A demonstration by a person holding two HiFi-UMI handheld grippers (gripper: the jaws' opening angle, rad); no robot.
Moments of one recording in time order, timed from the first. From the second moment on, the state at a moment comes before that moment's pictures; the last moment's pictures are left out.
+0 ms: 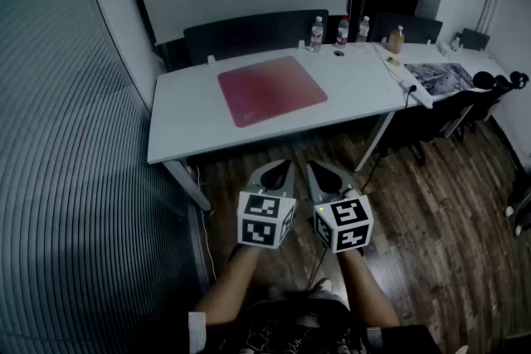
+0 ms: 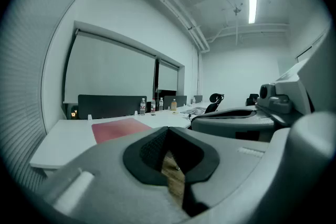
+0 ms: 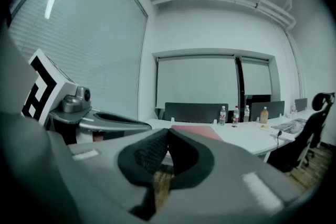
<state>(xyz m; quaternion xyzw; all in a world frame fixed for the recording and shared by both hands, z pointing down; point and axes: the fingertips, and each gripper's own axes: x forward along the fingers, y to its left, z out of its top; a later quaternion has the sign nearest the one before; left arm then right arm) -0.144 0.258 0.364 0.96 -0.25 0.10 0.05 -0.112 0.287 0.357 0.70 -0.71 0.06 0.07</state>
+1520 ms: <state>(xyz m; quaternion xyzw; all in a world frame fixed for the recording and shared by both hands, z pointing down) -0.078 0.105 0.375 0.95 -0.30 0.10 0.04 -0.033 0.133 0.371 0.68 -0.73 0.04 0.05</state>
